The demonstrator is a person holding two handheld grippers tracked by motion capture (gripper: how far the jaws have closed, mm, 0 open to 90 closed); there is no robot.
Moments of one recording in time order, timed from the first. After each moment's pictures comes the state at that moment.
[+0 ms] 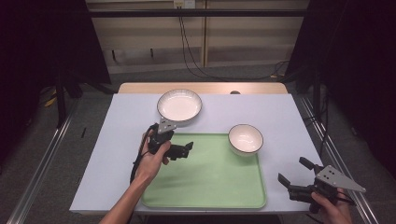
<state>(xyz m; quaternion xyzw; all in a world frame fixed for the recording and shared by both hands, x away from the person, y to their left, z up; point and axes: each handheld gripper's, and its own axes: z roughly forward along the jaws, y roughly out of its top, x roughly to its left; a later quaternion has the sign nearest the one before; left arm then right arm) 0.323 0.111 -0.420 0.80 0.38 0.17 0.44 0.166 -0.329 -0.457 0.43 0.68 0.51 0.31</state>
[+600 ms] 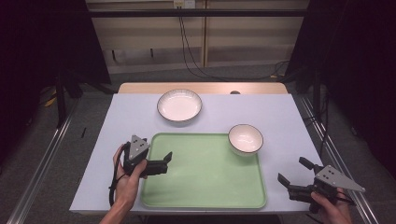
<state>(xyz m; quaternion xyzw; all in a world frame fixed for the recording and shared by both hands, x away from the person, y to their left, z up) 0.269 0.170 -0.424 0.75 0.40 0.24 0.46 0.166 -0.328 -0.457 0.43 0.68 0.51 0.31</state>
